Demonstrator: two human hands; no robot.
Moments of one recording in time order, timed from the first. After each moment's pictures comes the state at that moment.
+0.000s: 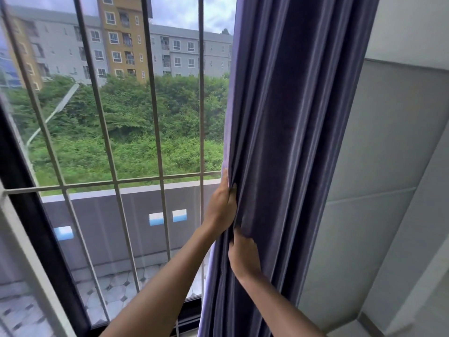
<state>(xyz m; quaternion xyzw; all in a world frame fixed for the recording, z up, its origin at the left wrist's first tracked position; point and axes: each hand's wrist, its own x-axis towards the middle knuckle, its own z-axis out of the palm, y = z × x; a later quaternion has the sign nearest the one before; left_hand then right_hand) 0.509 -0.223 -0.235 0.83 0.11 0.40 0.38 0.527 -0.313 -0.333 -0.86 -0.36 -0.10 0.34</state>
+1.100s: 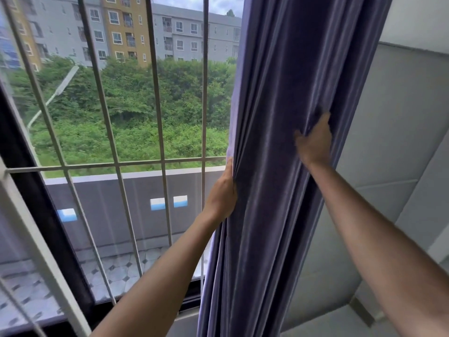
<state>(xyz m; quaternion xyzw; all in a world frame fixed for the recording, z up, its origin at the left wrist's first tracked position) 0.511 -0.220 -0.248 0.87 0.12 0.38 0.29 0.651 -0.367 -0.129 -0.71 -0.30 -0.24 0.58</state>
